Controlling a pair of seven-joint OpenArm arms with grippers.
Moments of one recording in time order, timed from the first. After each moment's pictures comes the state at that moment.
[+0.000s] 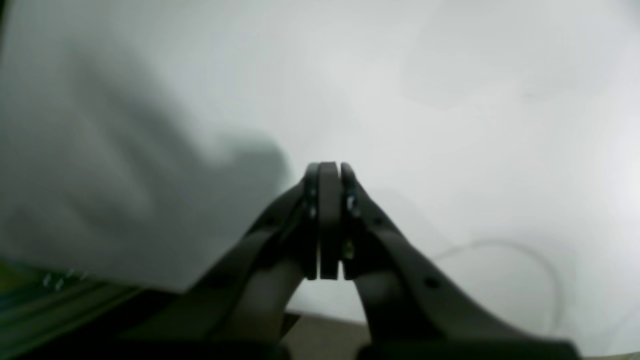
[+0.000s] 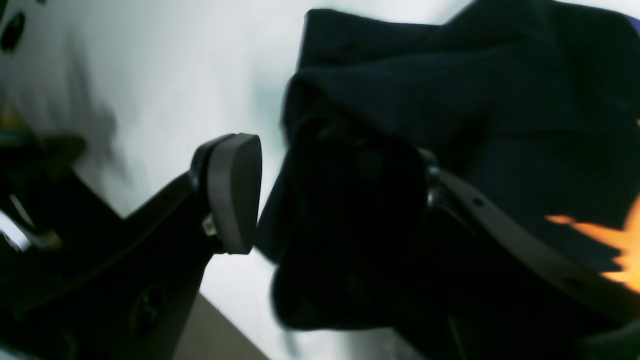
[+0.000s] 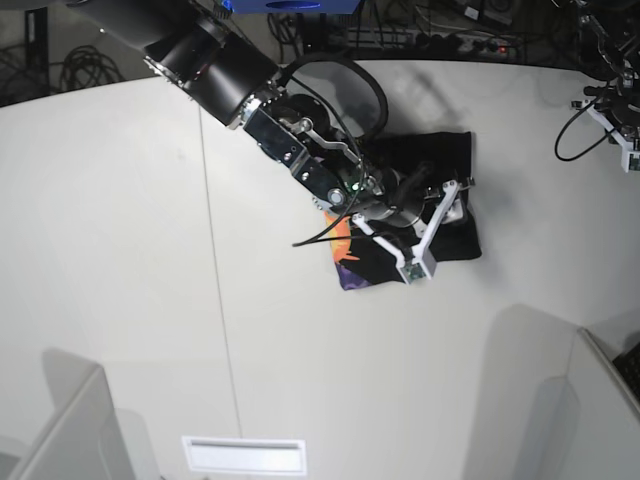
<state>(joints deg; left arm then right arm) 19.3 -16.0 -53.0 96.5 -2.5 -40.1 48.4 15.9 -6.4 -49.5 85.3 33.8 -21.6 -49.2</state>
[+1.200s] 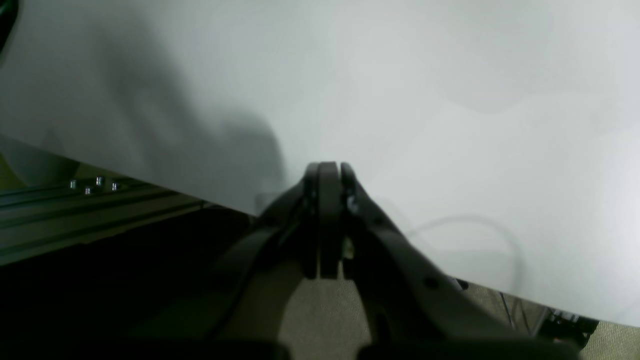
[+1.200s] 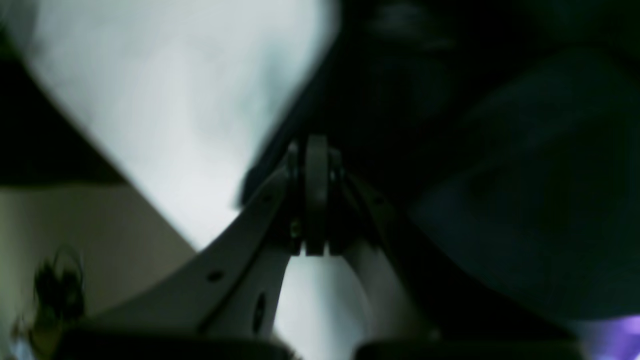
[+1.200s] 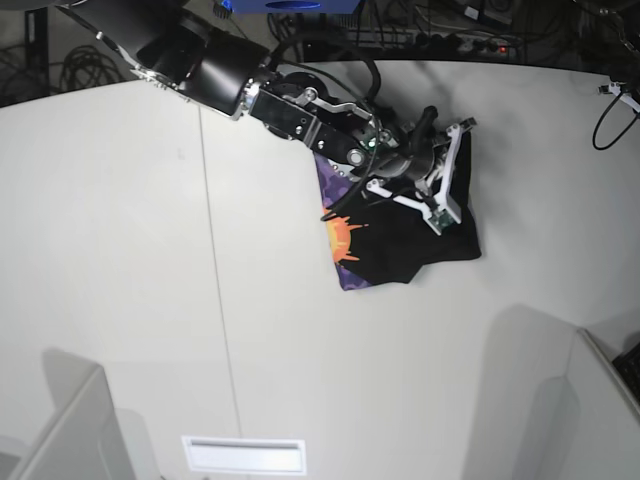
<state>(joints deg) 19.8 -17.3 -61.9 92.0 -2.4 -40.1 48.6 17.2 -3.4 -63.8 86.3 34.5 -21.4 -50.1</state>
